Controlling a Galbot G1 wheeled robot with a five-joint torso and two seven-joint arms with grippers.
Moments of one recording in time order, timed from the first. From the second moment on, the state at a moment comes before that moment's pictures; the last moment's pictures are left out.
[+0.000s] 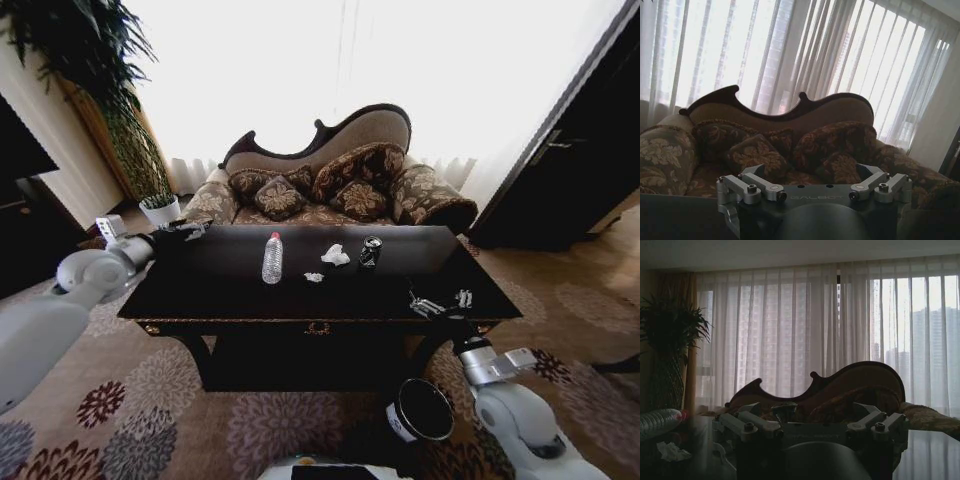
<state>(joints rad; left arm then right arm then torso) 0.53 -0.58 -0.18 -1.63 -1.34 0.33 -0.01 -1.62 1.04 0.74 2.19 0.55 0.14 -0.05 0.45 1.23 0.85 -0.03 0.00</state>
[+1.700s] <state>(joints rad) 0.66 -0.82 -0.01 -1.94 -1.30 0.50 -0.41 -1.62 1.13 0.73 2.15 0.50 0.14 -0.05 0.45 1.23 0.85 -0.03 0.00</state>
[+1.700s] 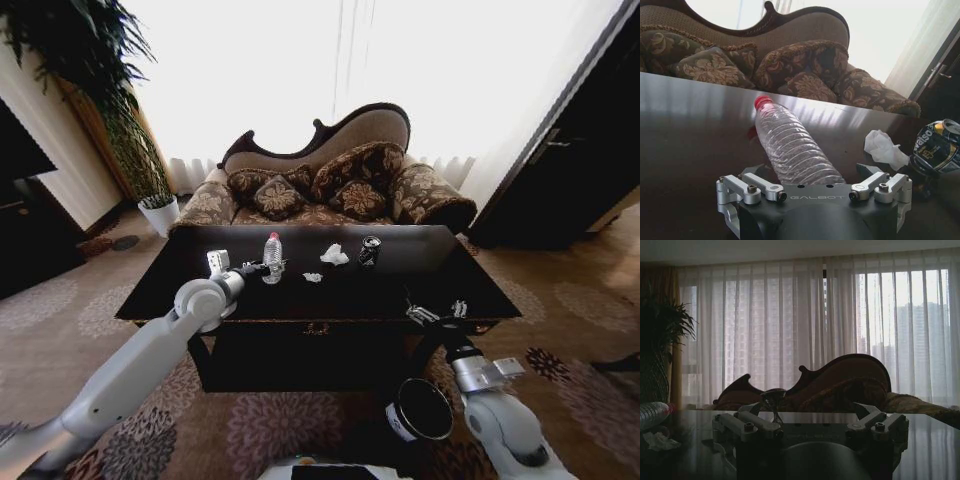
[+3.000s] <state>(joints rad) 1.00 -0.76 -0.44 -2.13 -1.14 0.34 -0.03 -1.58 1.11 0.63 2.16 0.66 0.18 -0.10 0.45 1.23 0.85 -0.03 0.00</state>
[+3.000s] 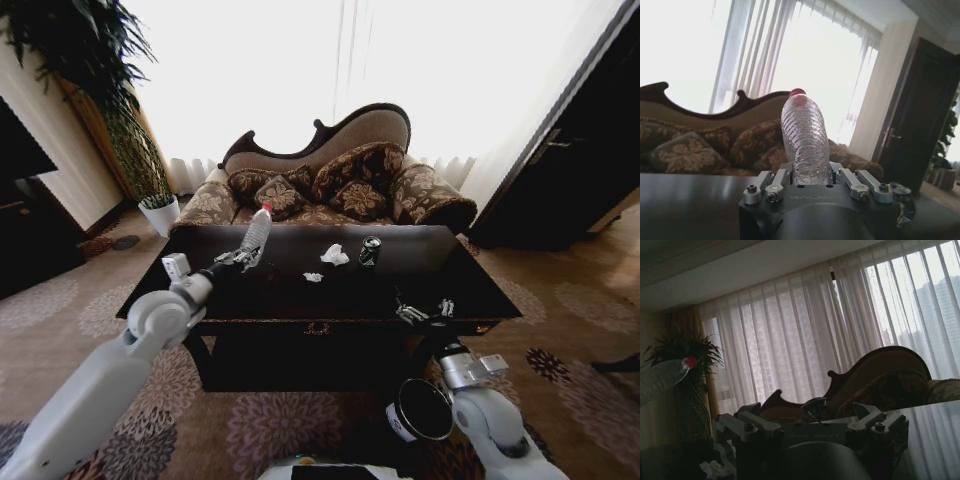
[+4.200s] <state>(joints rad) 1.30 -0.75 -0.41 -2.33 -0.91 0.10 0.67 -1.69 1.13 0.44 2.49 1.01 0.23 -0.40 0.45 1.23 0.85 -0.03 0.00</state>
